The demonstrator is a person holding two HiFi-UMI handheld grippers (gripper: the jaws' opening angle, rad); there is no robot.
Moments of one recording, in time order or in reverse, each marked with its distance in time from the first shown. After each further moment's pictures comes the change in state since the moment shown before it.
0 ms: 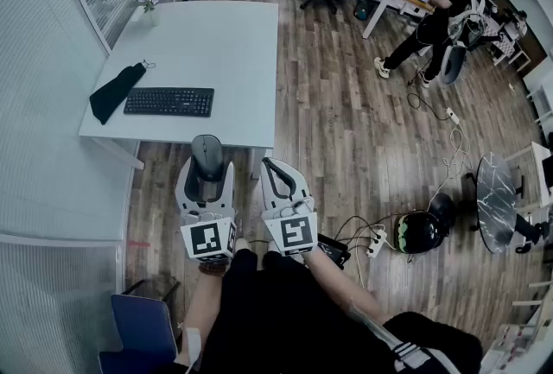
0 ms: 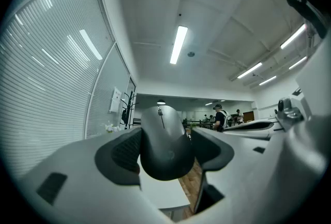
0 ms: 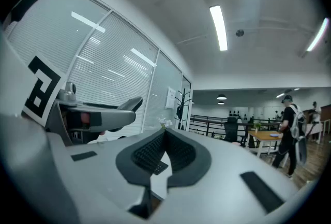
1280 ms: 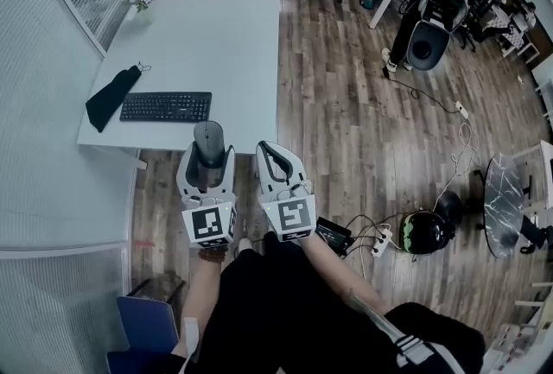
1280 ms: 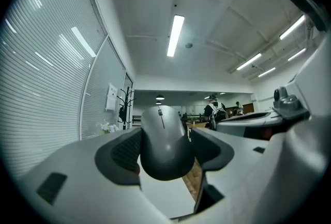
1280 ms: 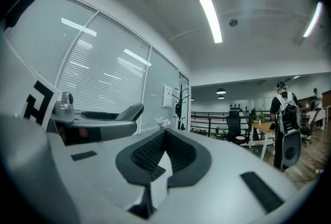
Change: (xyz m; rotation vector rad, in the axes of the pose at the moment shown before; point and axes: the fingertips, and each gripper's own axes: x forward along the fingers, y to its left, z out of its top) left arm 0.097 0.001 -0.027 0.055 0.061 -0.002; right arm 0.080 -0.057 -0.019 0.105 0.030 0.011
